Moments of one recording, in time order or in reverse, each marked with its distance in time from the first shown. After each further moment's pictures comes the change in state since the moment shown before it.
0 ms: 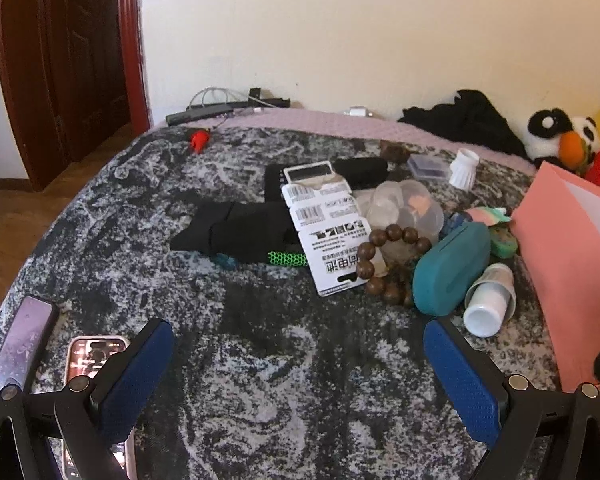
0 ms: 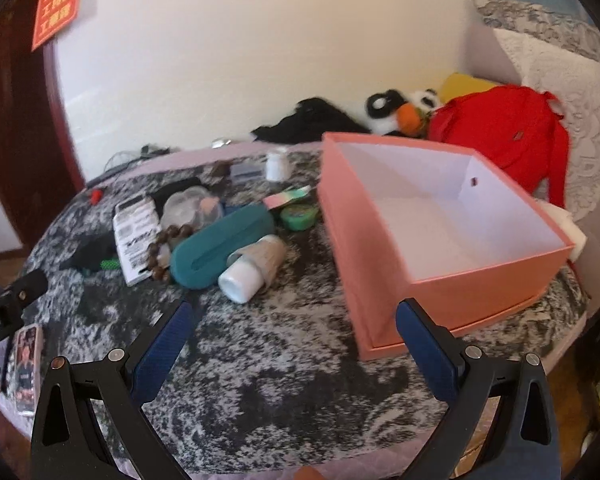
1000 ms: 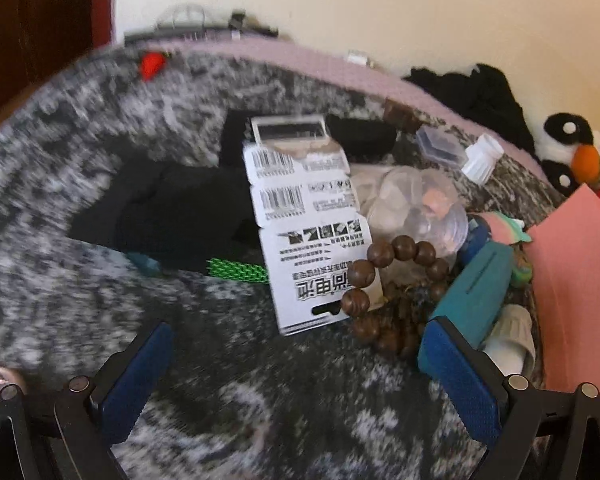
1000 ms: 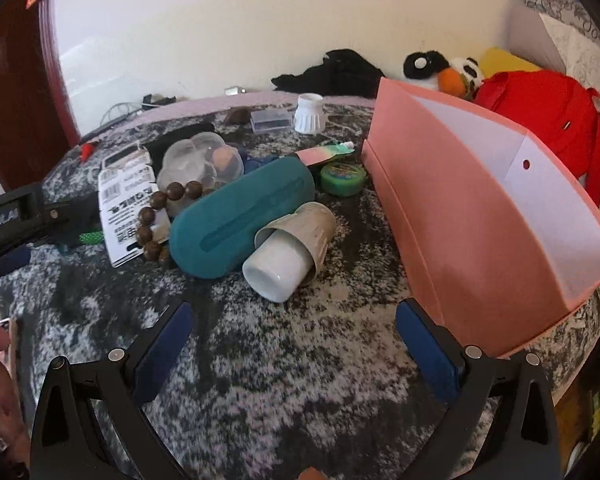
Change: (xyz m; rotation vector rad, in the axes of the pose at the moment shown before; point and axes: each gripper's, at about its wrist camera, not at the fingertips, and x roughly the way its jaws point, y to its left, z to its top) left arm 0.136 0.001 0.042 -0.177 0.214 -0.170; right arm 0.107 0.043 0.011 -0.064 0.124 -0.038
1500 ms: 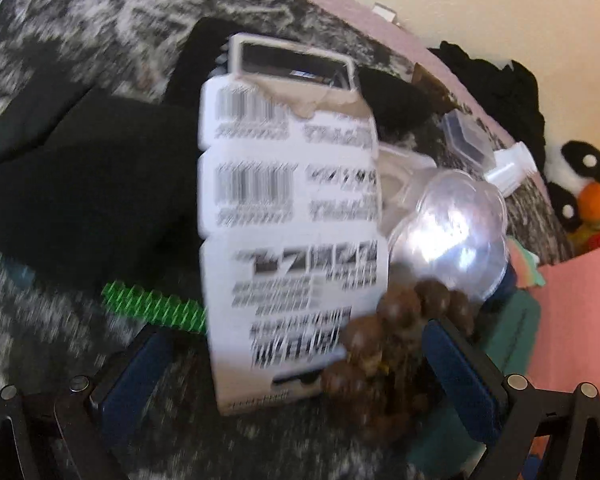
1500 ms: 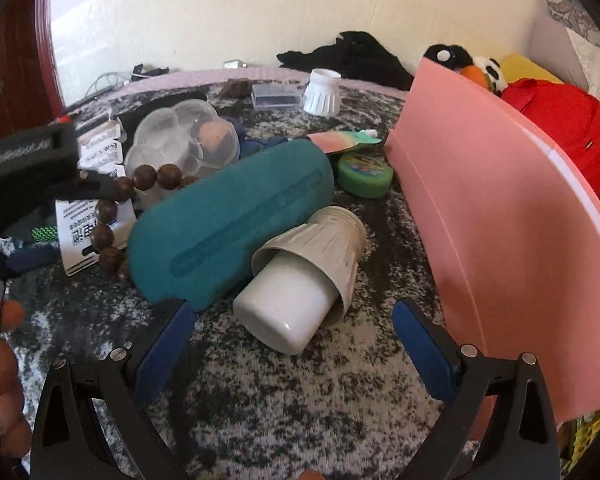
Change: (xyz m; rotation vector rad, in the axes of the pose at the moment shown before) left arm 0.089 -0.003 0.028 -0.144 0.114 -0.064; right arm 0.069 0.016 0.019 -0.066 0.049 -0.036
